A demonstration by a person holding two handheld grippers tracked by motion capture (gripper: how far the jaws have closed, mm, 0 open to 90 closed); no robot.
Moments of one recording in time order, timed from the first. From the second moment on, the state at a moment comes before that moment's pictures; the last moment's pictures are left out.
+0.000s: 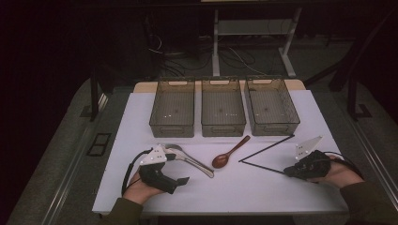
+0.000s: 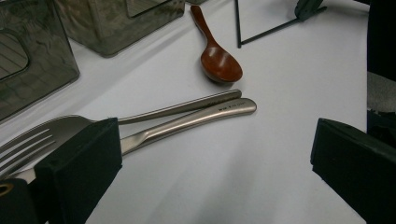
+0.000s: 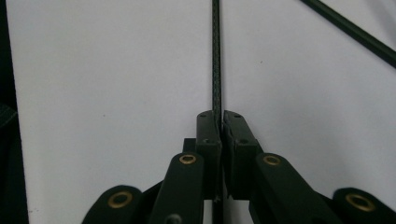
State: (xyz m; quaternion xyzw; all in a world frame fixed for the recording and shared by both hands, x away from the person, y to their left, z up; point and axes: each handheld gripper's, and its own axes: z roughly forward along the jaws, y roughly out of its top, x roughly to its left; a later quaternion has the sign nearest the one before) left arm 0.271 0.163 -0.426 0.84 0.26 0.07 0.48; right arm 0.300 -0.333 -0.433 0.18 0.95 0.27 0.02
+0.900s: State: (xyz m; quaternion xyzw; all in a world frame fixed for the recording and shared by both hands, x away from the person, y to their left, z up) left arm 0.267 0.167 -0.426 0.83 0.26 0.08 0.48; right arm 0.294 -0.354 -0.399 0.22 0.89 0.39 0.02
